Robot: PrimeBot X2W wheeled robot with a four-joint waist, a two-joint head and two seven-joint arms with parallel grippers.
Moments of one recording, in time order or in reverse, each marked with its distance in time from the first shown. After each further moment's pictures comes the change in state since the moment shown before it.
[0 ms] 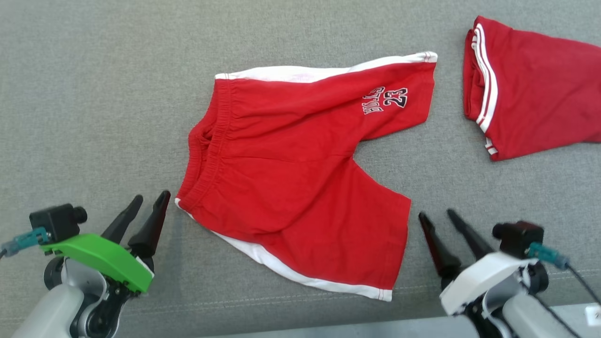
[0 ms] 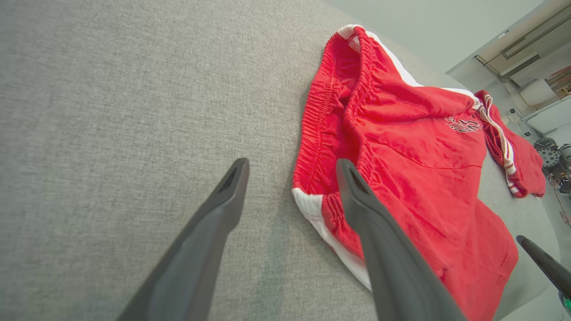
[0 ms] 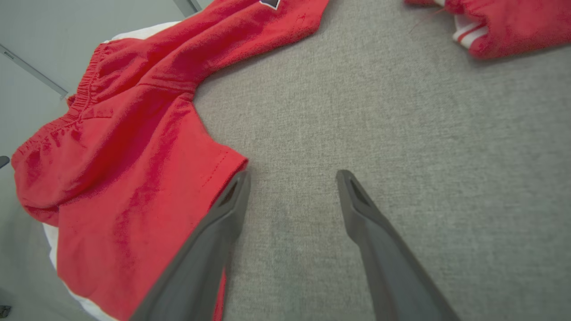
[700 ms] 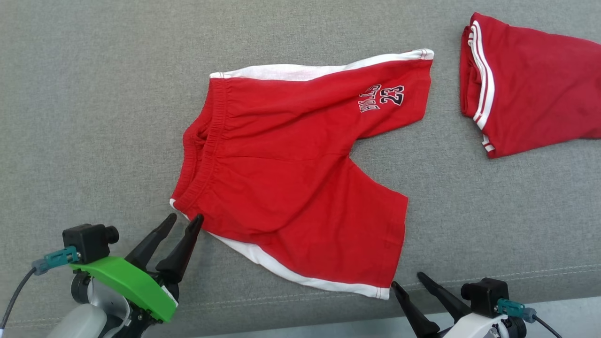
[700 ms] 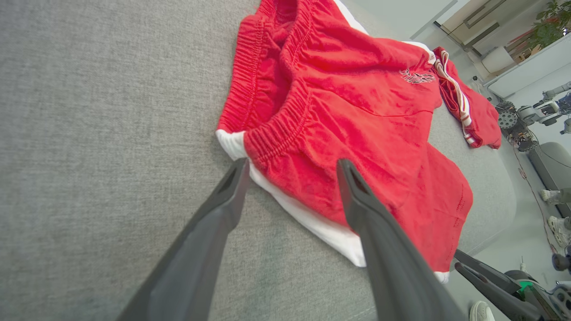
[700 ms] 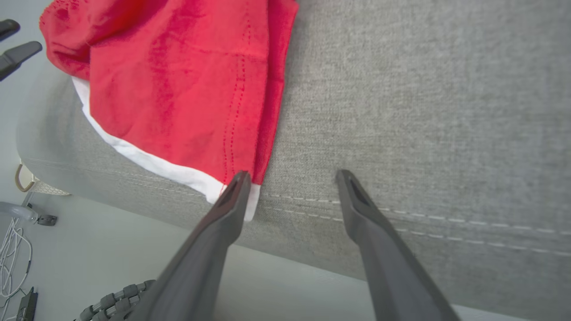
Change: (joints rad) left arm 0.084 0.032 -0.078 -0.131 0.019 -0.019 -0.017; right arm 0.141 0.006 0.151 0.048 -0.064 0.055 -0.031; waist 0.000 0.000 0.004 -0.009
